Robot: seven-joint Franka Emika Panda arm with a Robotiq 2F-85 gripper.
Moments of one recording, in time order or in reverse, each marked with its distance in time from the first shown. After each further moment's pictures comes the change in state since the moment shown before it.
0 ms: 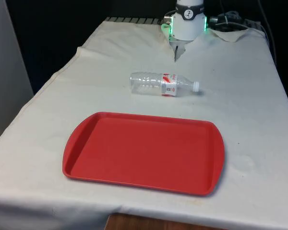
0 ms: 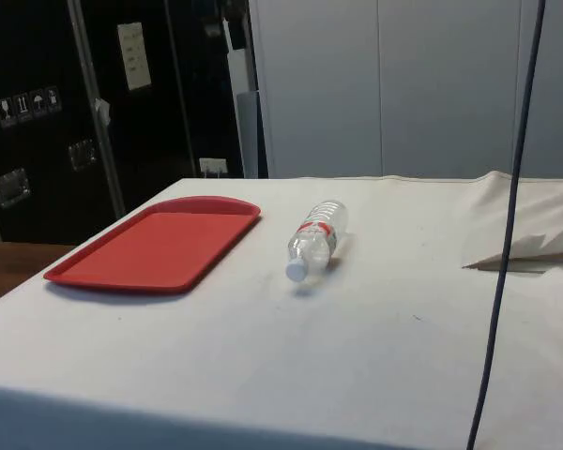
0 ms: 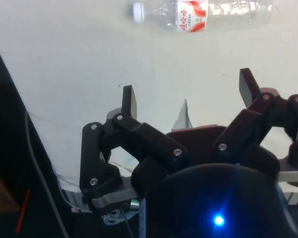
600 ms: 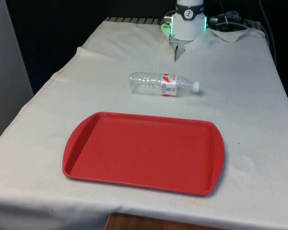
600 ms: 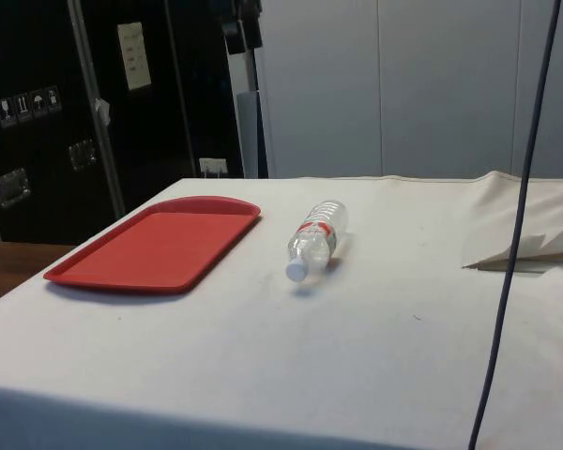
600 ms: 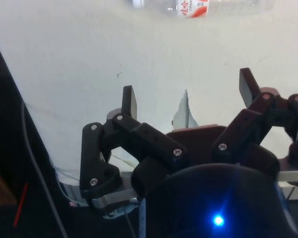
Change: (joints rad) arm 0.001 -0.062 0.001 -0.075 -0.004 0.004 -0.004
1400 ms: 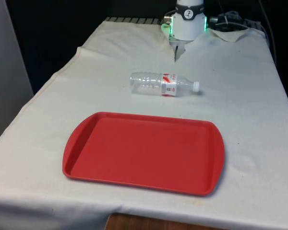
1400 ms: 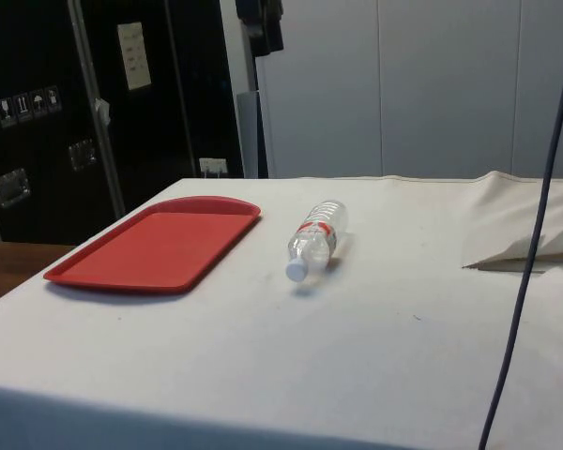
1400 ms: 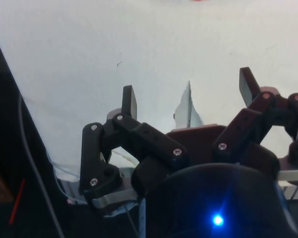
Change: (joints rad) arm 0.001 -0.101 0.005 -0.133 -0.001 0.040 -0.006
